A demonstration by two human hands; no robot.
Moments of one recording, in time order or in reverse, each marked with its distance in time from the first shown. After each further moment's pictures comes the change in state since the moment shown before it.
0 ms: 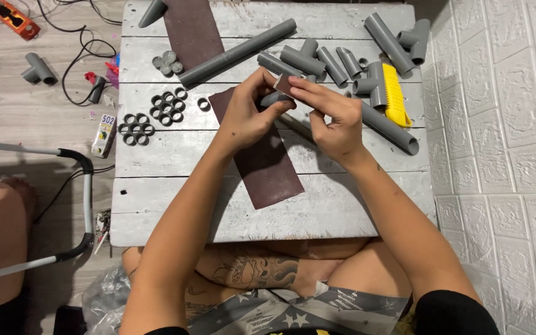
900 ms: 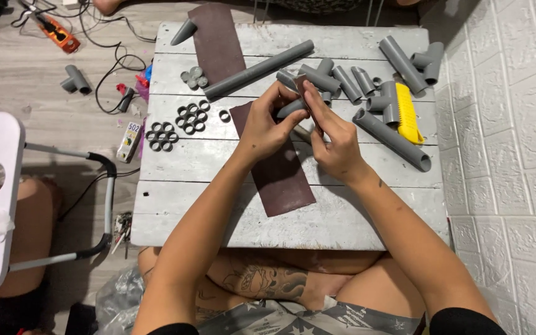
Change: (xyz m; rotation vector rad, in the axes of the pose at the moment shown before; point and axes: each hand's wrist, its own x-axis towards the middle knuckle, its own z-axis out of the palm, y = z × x) left_hand 0.001 0.017 0.006 0.032 0.104 0.006; right_hand -0.008 -0.006 0.017 -0.117 -0.087 -0.086
